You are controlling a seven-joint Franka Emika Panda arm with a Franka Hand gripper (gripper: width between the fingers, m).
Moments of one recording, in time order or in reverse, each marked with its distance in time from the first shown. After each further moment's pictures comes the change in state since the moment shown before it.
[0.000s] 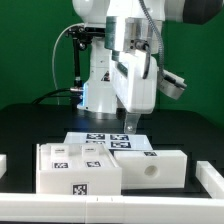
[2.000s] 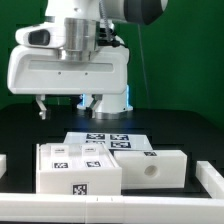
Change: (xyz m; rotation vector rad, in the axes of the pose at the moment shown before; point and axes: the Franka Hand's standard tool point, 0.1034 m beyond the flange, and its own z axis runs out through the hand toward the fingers) arm 0.096 0.071 0.016 -0.013 0.006 -1.725
